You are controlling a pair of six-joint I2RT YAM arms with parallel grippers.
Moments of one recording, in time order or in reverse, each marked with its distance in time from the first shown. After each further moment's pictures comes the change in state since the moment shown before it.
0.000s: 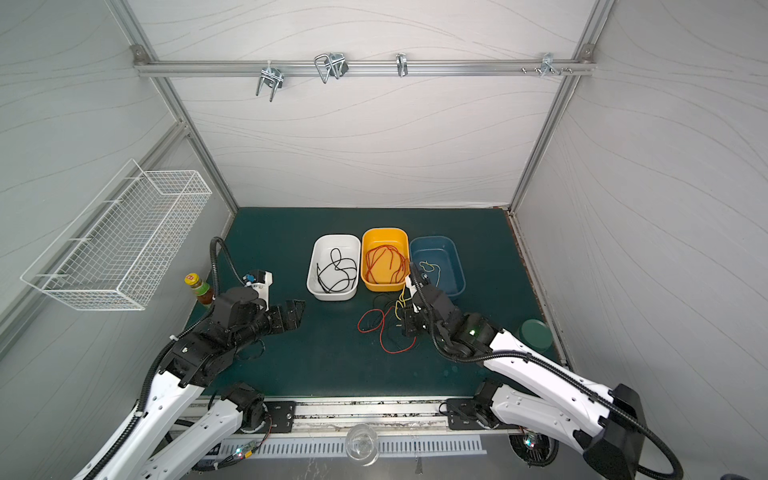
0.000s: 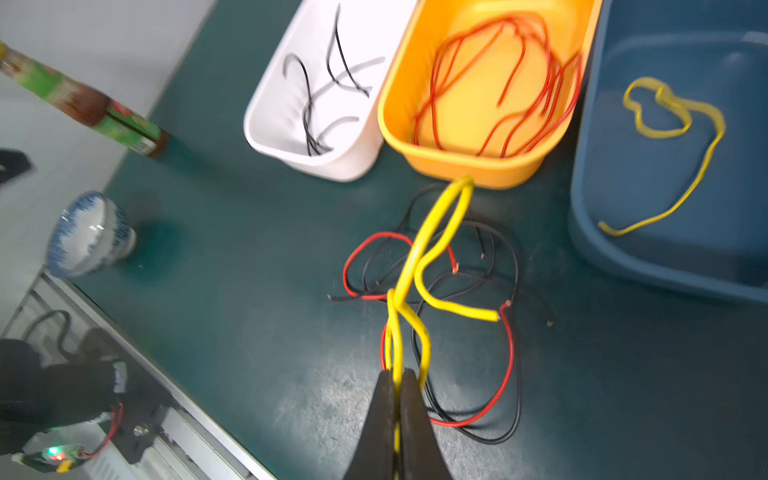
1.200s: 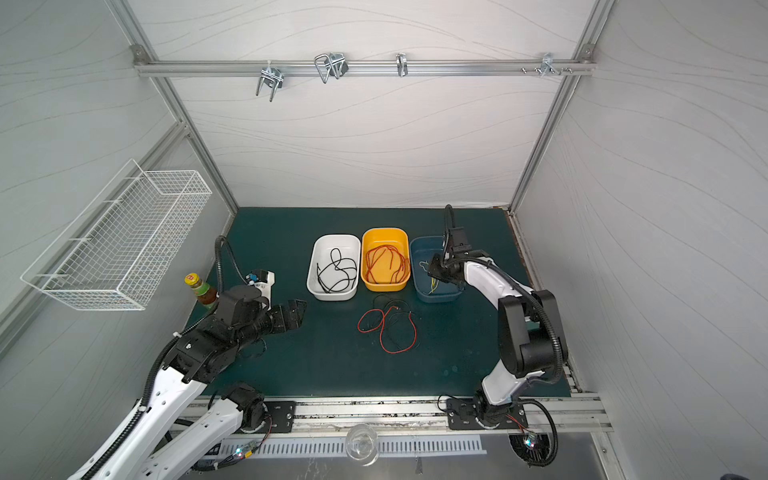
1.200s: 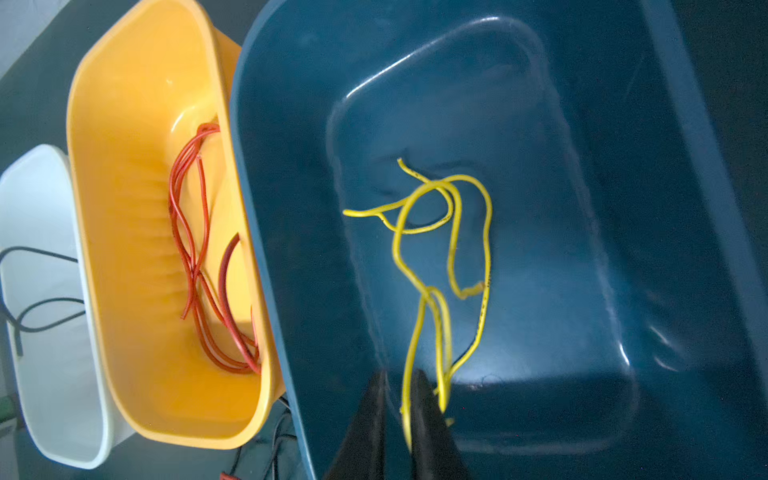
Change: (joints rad) left arm 0.000 0.024 0.000 0.000 0.003 0.000; right arm -0.640 0.706 0.299 0.088 -0.306 0.013
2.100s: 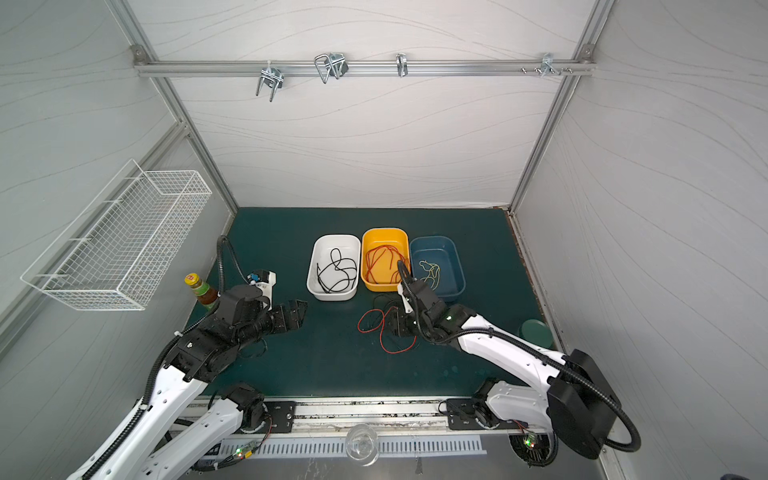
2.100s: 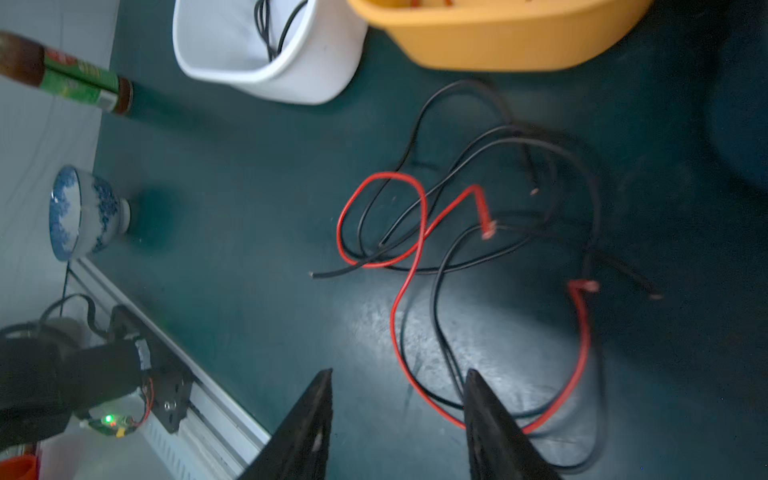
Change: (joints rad) left arm 0.000 0.001 0.000 0.001 0.012 0.000; right arm 0.620 -0.426 -0.394 0.078 0.051 0.106
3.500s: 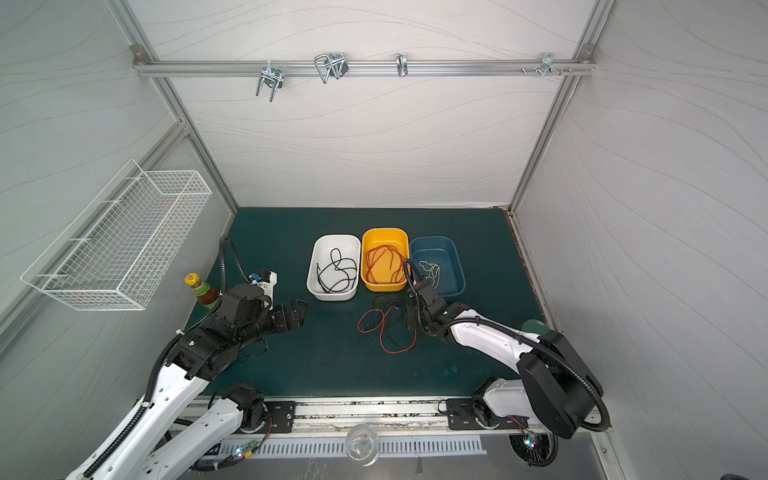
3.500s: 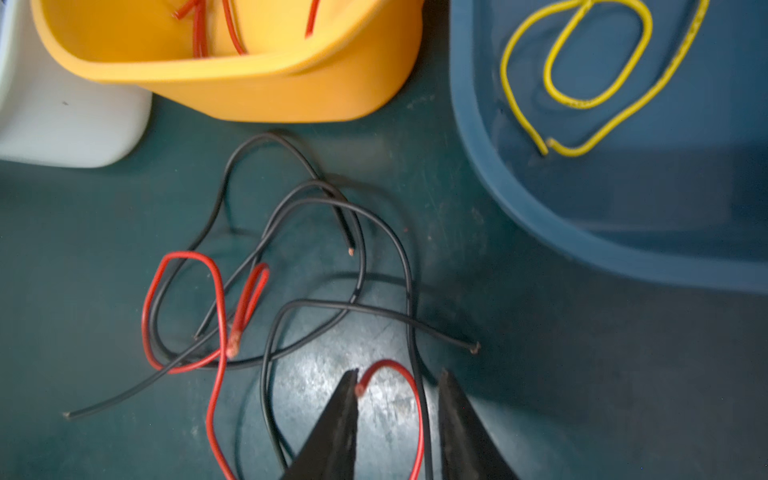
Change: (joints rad) left arm 0.000 0.013 0.000 0.000 0.003 0.000; right arm -0.162 0.116 -0.066 0.113 0.211 -0.069
